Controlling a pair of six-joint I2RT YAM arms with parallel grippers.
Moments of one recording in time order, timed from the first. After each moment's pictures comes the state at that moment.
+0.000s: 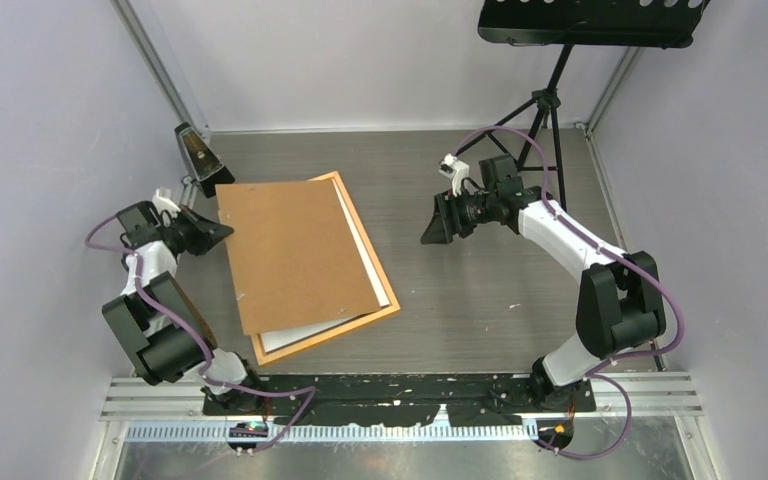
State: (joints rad) left arm 0.59 1.49 0.91 -0.27 0.77 -0.39; right arm 0.32 1.57 1.13 -0.43 -0.75 0.00
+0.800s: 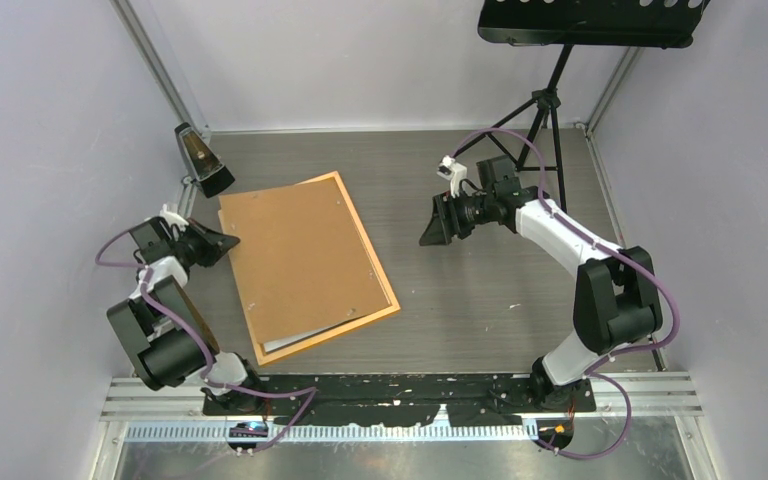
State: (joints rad) left arm 0.58 1.46 0.72 -0.05 0.73 -0.47; right arm 0.32 1.59 1.14 -0.42 -0.77 0.00
